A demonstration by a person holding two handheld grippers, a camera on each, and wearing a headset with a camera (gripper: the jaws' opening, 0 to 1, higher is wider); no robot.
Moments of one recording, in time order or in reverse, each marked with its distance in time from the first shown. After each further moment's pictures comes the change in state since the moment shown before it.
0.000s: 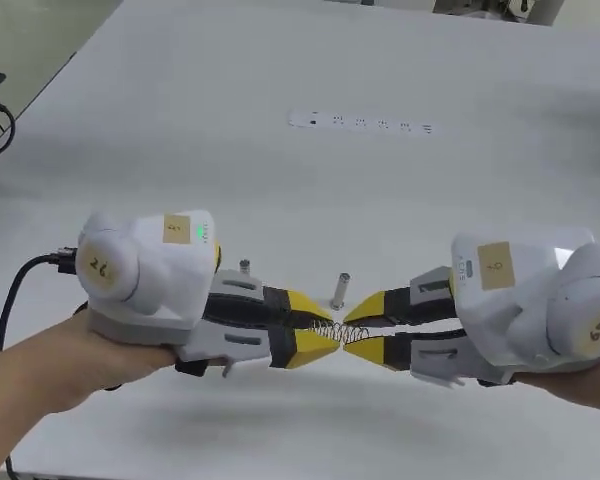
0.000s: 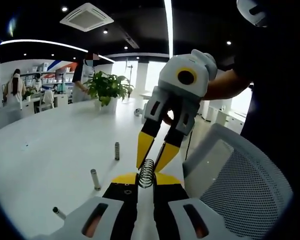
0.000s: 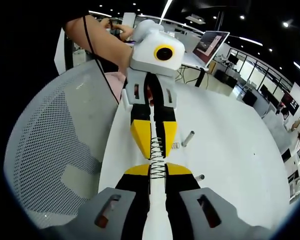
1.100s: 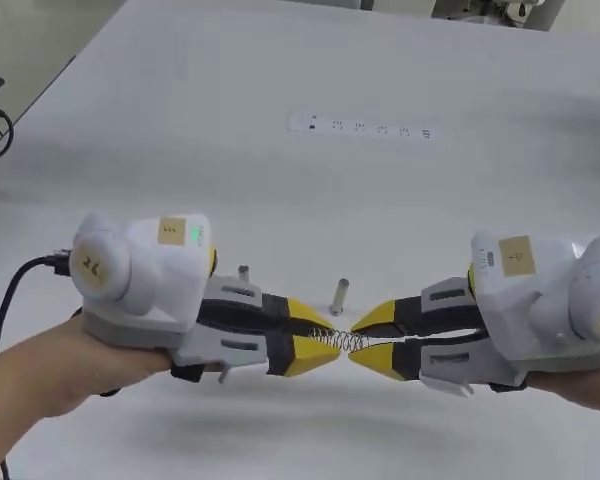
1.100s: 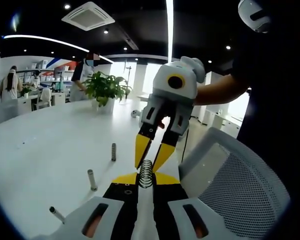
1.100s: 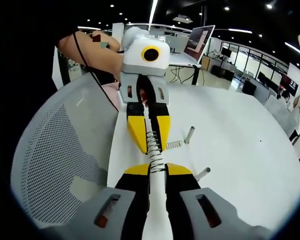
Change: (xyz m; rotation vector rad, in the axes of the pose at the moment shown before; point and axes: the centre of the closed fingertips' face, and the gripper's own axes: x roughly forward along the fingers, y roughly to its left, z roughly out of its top) left arm -0.001 -0.002 0.001 -0.027 -0.015 -0.033; right arm -0.004 0.000 -0.006 0.143 -0.053 0.028
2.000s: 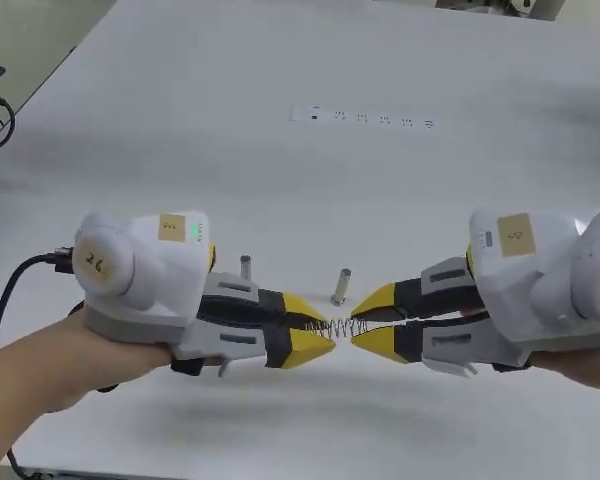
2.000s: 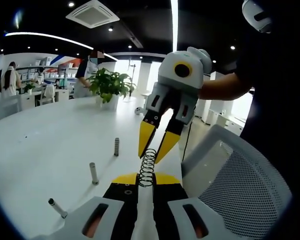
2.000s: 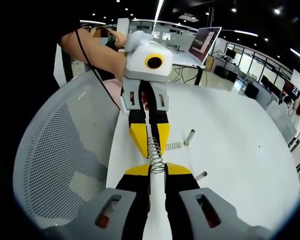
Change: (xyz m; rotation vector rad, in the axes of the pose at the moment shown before) left arm -0.002 0.004 -0.011 -0.026 0.014 0.031; right arm -0.003 -0.001 0.010 -0.048 0.032 0.011
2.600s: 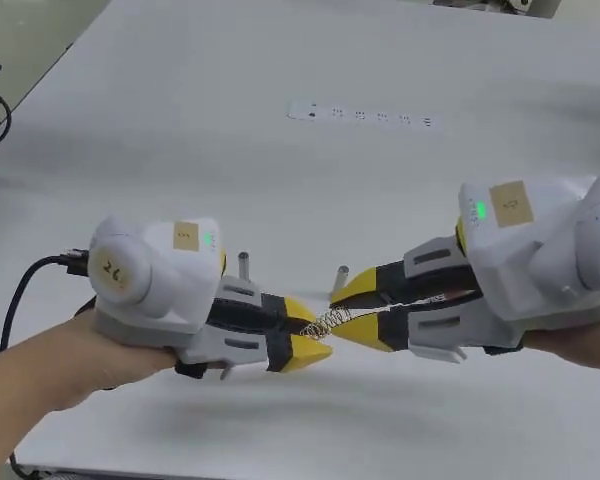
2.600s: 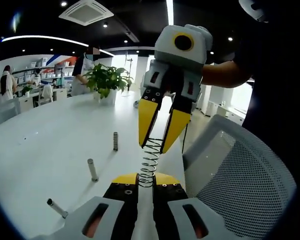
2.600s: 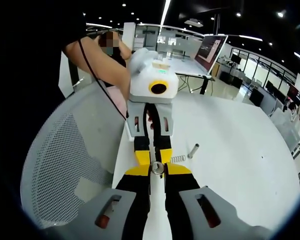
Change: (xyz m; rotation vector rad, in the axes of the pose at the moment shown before) left arm 0.008 0.000 -0.012 0.048 0.056 0.003; right arm 0.003 0.008 0.026 -0.021 -0.051 0.047
